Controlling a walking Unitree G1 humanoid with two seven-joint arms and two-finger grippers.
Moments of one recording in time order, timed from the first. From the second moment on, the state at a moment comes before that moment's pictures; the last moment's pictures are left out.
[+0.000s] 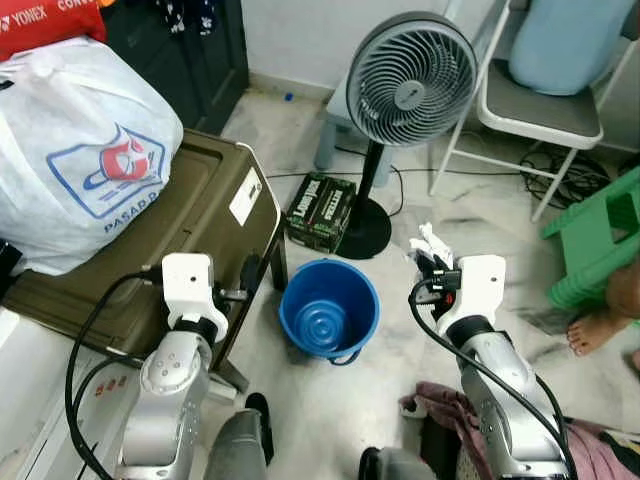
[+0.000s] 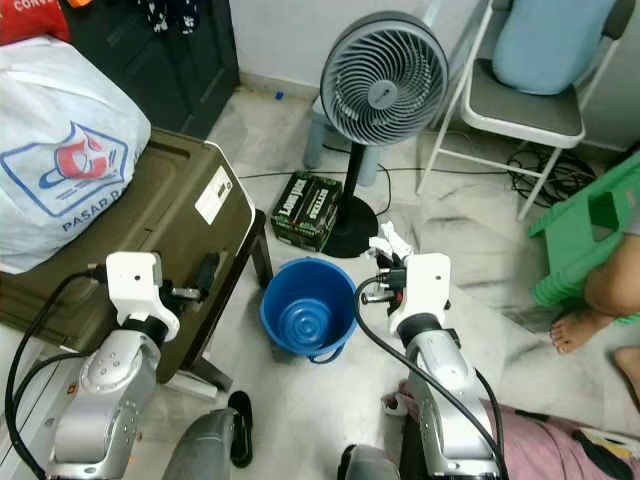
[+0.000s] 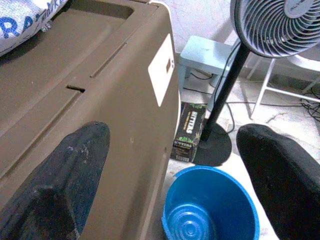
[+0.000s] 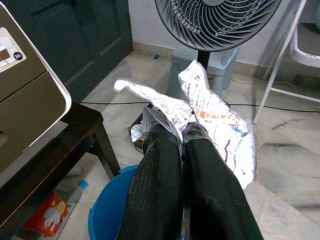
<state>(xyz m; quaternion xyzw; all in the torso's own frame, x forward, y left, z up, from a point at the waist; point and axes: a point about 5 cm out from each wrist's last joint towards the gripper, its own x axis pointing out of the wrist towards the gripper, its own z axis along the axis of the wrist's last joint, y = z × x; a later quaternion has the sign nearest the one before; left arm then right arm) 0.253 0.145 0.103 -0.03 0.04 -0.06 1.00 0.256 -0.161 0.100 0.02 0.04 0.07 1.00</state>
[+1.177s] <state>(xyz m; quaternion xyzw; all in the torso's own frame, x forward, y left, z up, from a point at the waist) 0.253 0.152 0.104 -0.03 0.04 -0.04 1.00 0.262 -0.149 0.100 0.02 0.04 0.09 1.00</state>
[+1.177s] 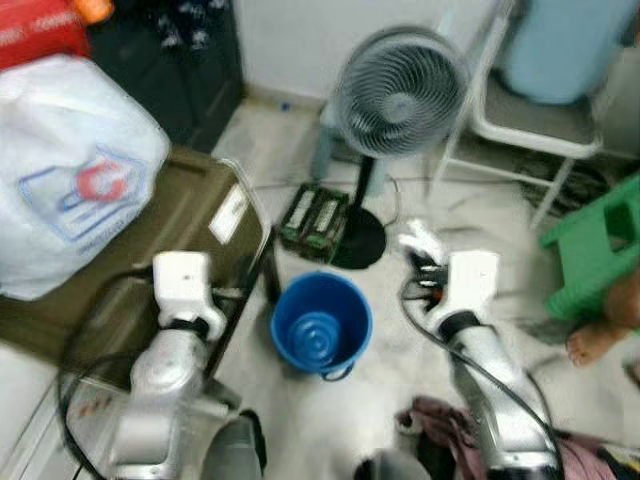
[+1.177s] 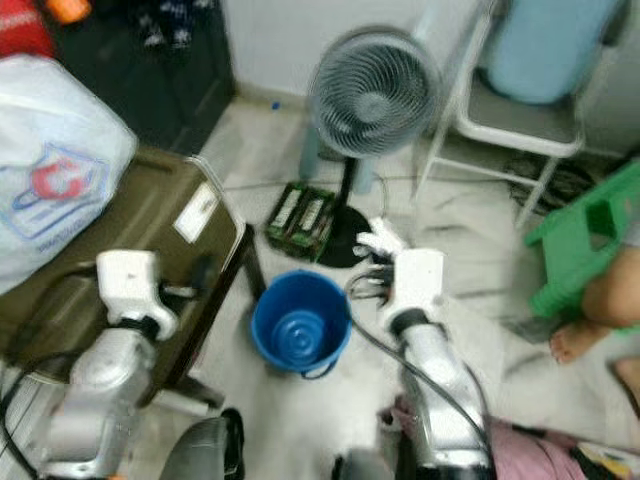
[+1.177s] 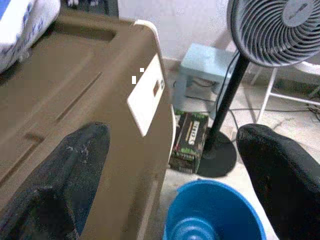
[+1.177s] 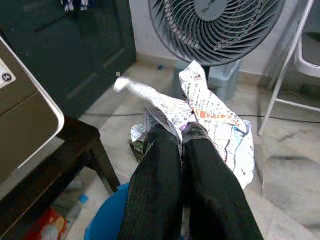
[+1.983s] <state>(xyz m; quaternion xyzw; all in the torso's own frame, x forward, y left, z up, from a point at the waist) 0.246 0.159 0.101 0.00 0.04 -0.05 1.00 0.268 -0.151 0.091 0.01 0.06 0.06 1.00</state>
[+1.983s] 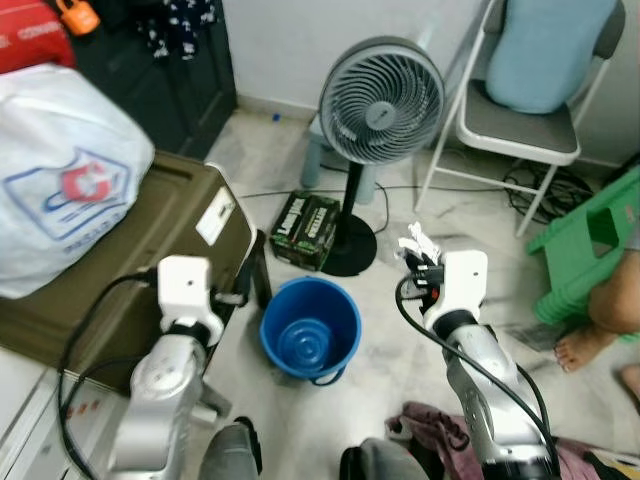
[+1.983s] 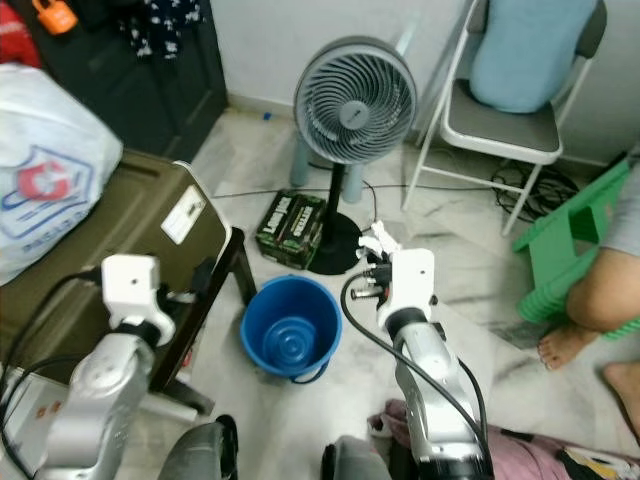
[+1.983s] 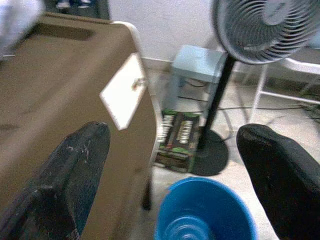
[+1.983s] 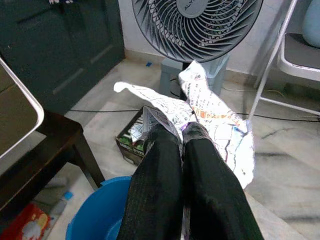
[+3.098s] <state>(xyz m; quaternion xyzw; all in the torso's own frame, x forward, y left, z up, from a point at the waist) 0.191 0.179 0.131 0.09 0.05 -0.24 0.97 0.311 -0.157 0.054 -0.04 0.16 0.03 0.98</state>
